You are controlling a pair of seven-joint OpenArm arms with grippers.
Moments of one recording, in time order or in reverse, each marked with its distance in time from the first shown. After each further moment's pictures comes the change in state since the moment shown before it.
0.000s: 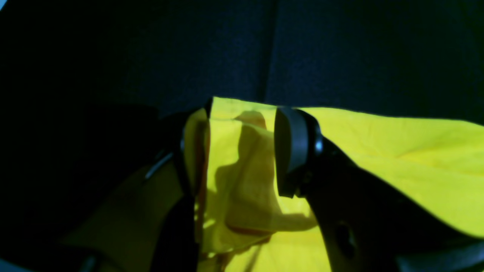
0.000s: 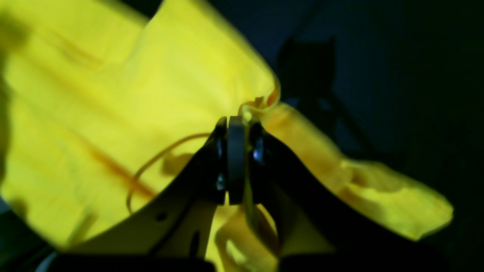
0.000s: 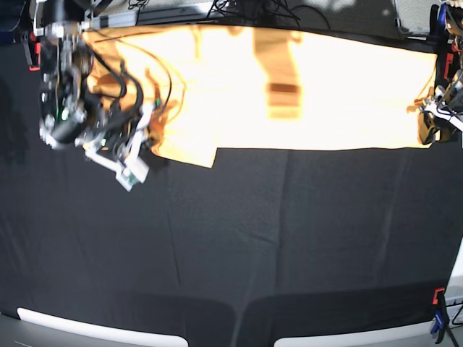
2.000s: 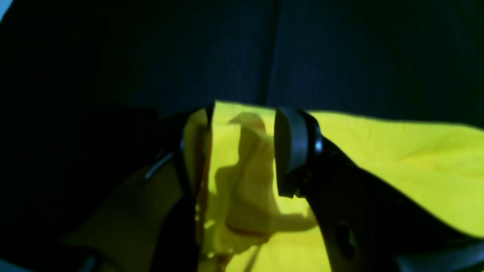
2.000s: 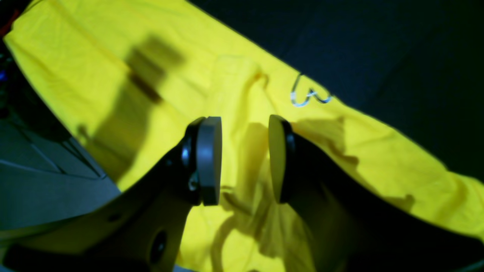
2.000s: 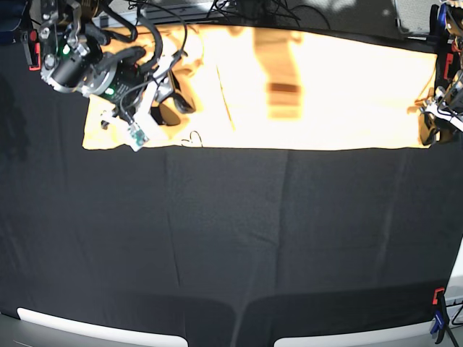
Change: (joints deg) left arm 0.0 0.0 0.0 -0.1 -0.1 0.1 0.6; right arm -14.5 0.2 0.1 13.7 5.3 -2.3 12.3
